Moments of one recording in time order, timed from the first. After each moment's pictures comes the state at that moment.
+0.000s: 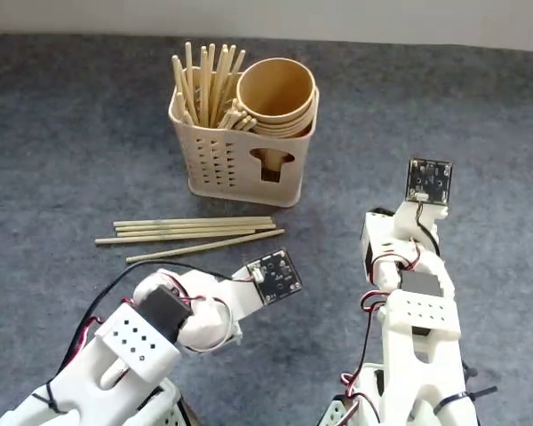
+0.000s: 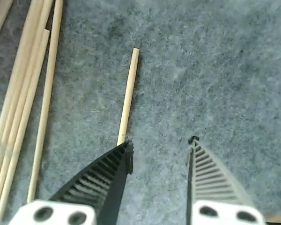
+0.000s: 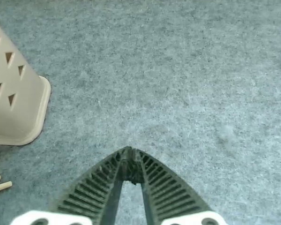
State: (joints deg) left arm 32.6 -54.9 62.5 74.2 -21.7; right arm 3.0 -44.0 69.0 21.6 3.1
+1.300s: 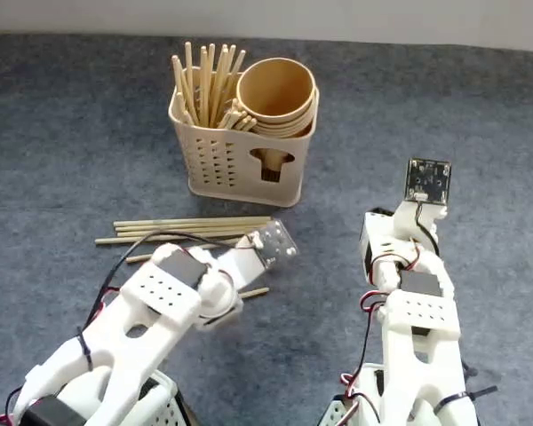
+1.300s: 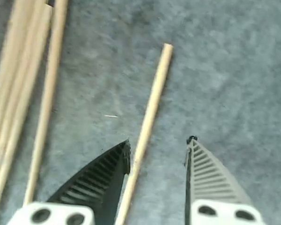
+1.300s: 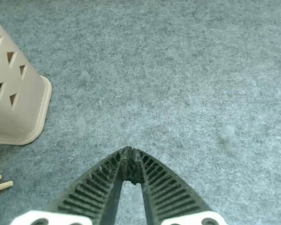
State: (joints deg) left arm 24.6 -33.2 58.7 62.2 -23.8; right arm 2.7 -44.0 69.0 21.6 3.1
